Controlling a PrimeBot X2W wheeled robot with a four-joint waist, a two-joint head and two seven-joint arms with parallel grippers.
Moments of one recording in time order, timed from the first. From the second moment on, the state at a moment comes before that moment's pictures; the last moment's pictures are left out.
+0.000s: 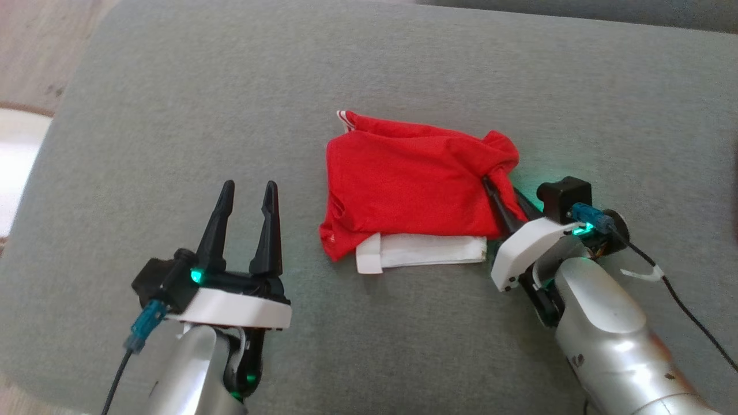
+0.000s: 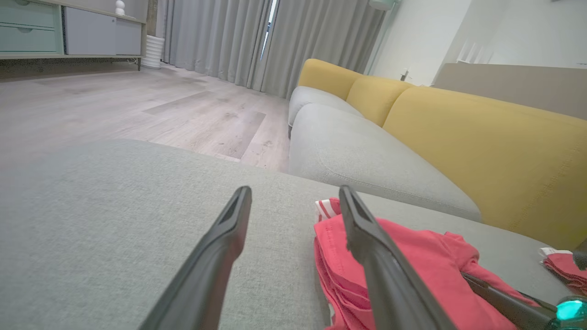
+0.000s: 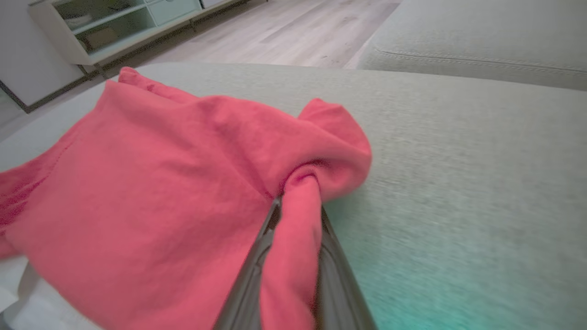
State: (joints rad) left arm -0.25 0.04 -0.26 0.29 -0.41 -0.13 -0.26; right arm -0.57 -0.06 0.35 0.89 0.23 0.13 -0.19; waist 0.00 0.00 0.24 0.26
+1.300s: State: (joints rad) left arm -0.38 0.06 -0.31 0.24 -0.38 -0.13 -0.26; right arm -0.71 -0.54 0.09 0.72 -0.13 0.13 -0.05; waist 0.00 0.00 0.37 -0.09
